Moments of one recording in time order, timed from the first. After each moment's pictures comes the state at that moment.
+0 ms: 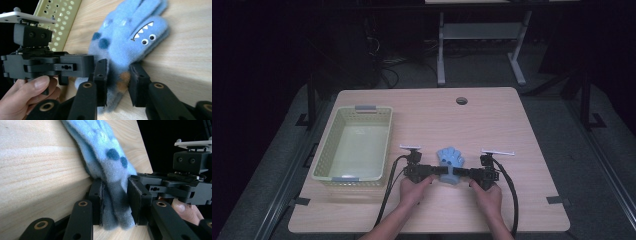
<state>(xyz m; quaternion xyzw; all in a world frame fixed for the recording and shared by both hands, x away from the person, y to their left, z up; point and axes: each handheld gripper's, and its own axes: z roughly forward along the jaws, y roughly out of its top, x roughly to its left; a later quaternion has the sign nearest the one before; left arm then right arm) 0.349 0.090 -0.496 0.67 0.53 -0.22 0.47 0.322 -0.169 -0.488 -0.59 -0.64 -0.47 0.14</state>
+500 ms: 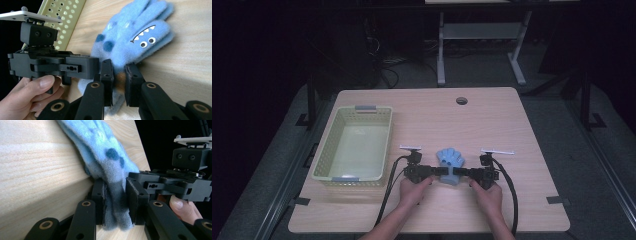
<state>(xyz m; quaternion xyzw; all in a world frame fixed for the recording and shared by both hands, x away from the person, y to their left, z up) 0.348 0.090 -0.497 0.66 0.53 -0.23 0.48 0.323 -0.168 -0.486 -0.58 -0.65 -0.48 0.14</state>
